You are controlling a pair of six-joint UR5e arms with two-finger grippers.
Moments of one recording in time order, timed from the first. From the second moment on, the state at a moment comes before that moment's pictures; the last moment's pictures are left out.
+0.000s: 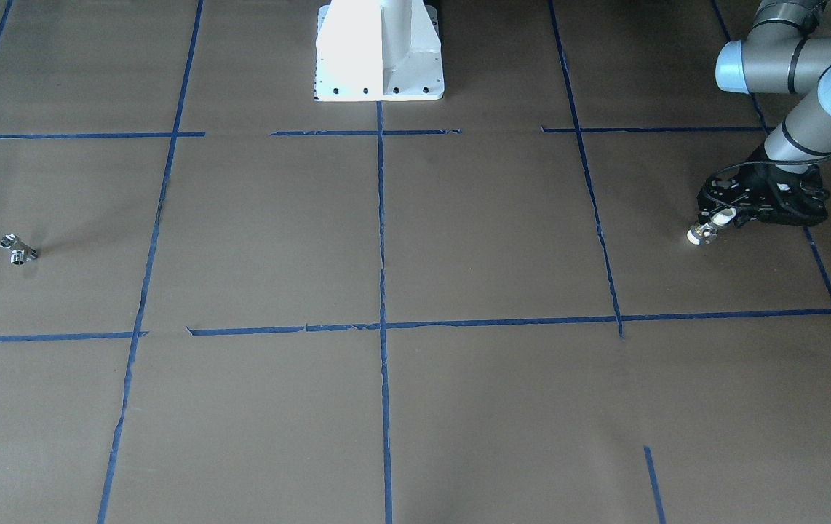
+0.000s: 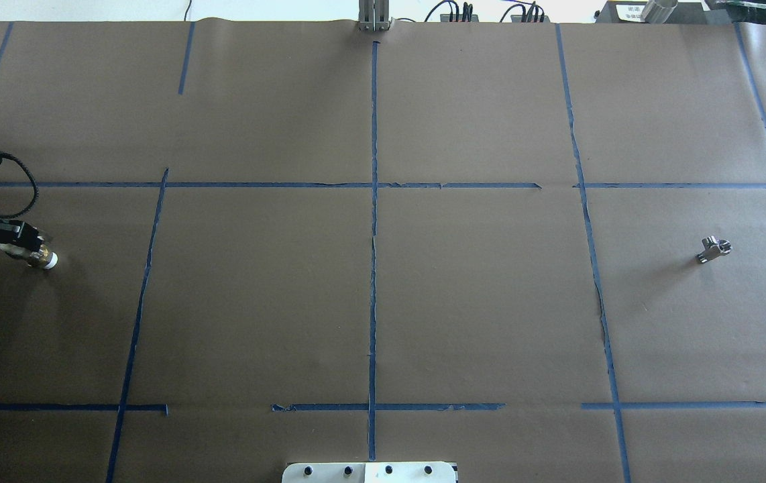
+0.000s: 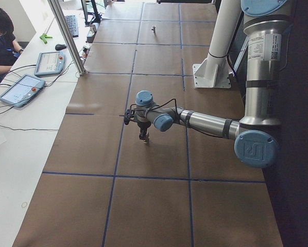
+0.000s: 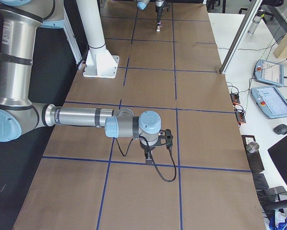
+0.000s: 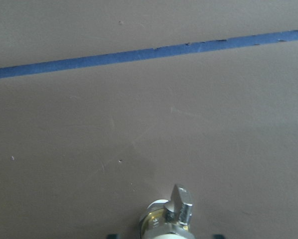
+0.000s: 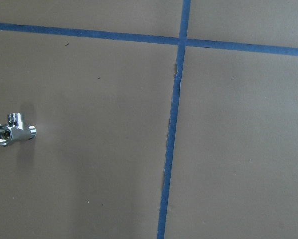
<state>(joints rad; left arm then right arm) -0.97 -1.53 -1.74 -2.03 -2.15 -0.68 1.52 -1.77 1.76 -1.52 2.39 -0.03</state>
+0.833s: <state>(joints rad) -0.96 -1.63 -1.84 -1.85 -2.15 -0.74 1.52 -1.77 1.76 -1.52 2.39 -0.03</state>
